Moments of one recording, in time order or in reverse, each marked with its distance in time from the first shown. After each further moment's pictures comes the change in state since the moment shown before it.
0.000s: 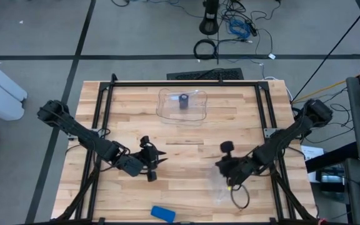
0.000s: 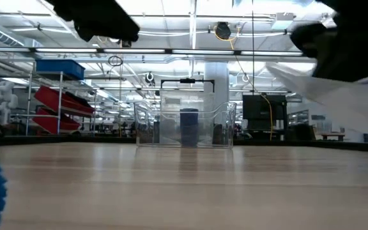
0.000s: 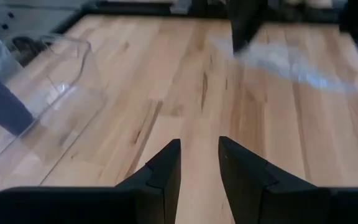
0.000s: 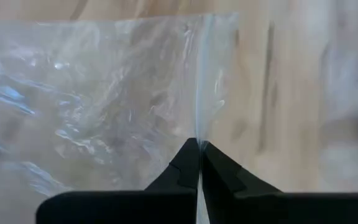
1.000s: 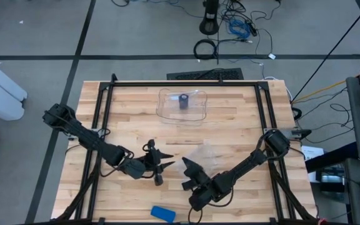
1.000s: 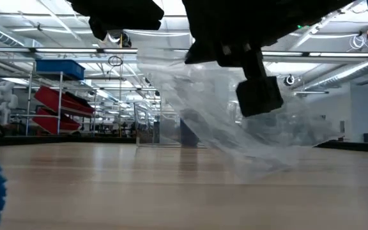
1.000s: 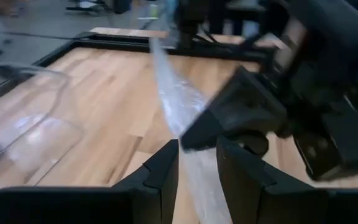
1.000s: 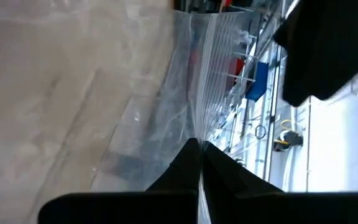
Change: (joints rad) left arm -0.006 0.117 0.000 0.308 -0.040 0.082; right arm -0.031 0.720 0.609 0.217 0.865 -0.972
